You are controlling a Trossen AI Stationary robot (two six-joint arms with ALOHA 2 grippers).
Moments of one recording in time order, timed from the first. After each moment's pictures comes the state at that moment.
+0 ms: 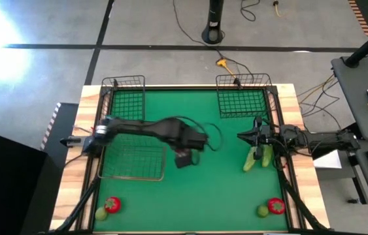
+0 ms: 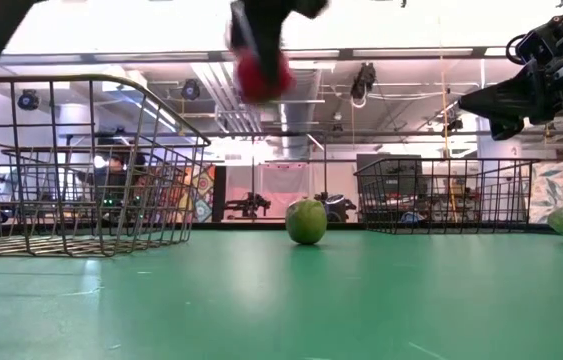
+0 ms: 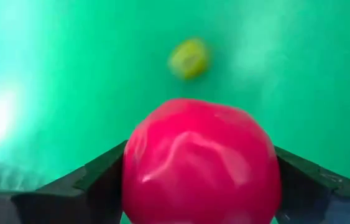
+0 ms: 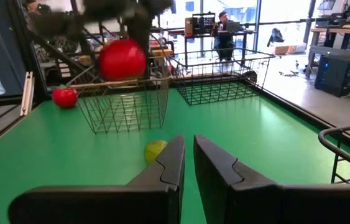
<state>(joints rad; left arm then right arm) -0.12 2.11 2.21 -1.56 -0.22 -0.42 0.00 0.10 0.01 0.04 0.11 0.06</state>
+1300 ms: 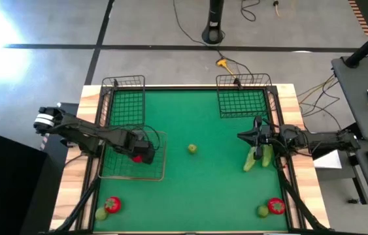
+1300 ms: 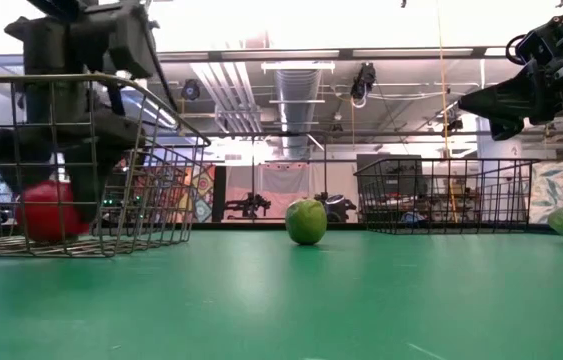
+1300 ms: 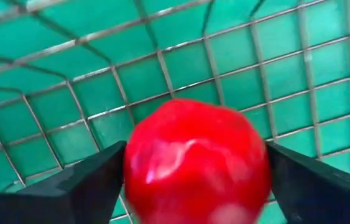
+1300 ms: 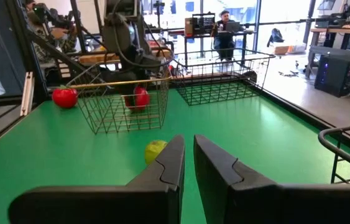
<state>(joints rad) -0.14 1.38 0.74 -0.83 -0.07 -1.36 0.00 0.10 0.01 0.04 0.11 0.06</state>
